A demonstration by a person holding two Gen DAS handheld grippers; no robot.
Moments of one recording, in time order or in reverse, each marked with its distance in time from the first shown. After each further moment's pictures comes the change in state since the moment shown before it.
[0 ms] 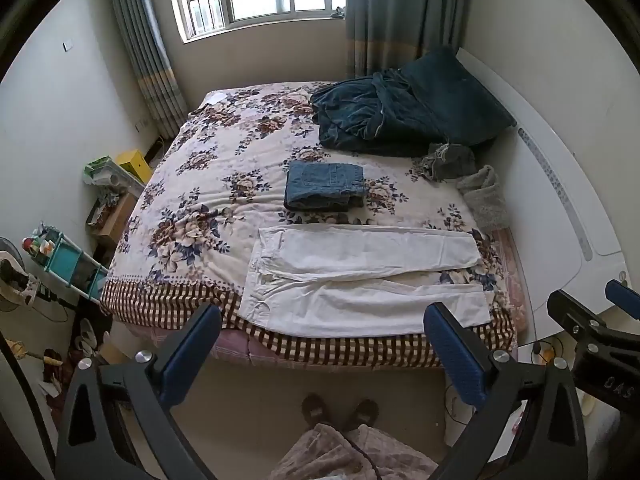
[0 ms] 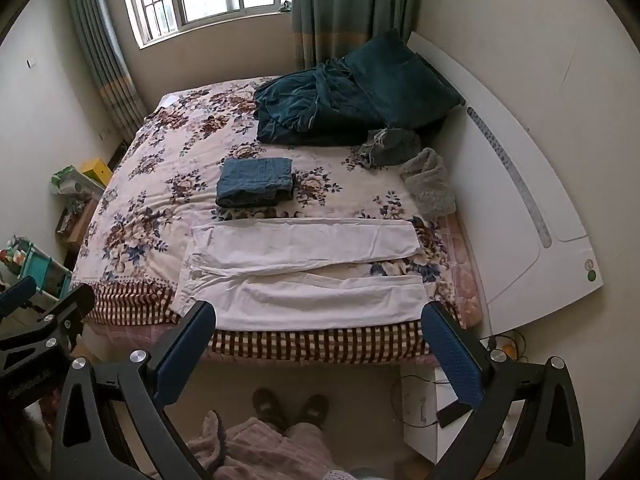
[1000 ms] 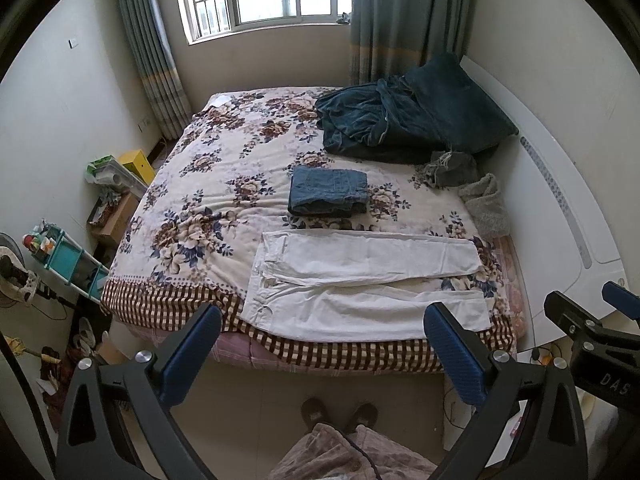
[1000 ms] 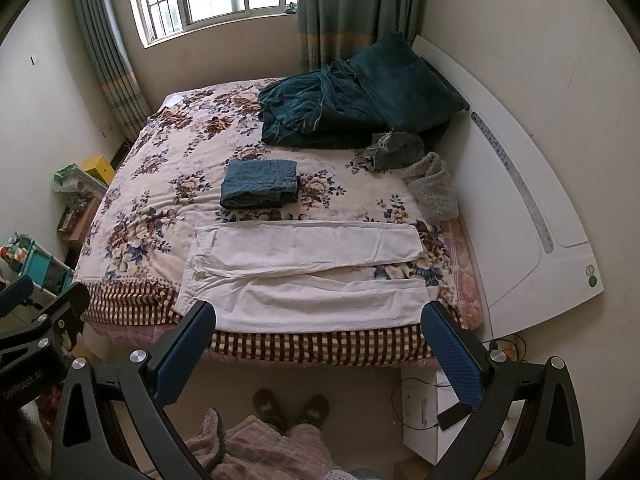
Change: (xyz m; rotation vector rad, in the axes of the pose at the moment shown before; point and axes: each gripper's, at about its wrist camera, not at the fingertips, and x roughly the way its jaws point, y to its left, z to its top) left arm -0.001 0.002 0.007 0.000 -0.008 -0.002; right arm 0.001 0.009 0.001 -0.019 0.001 -0.003
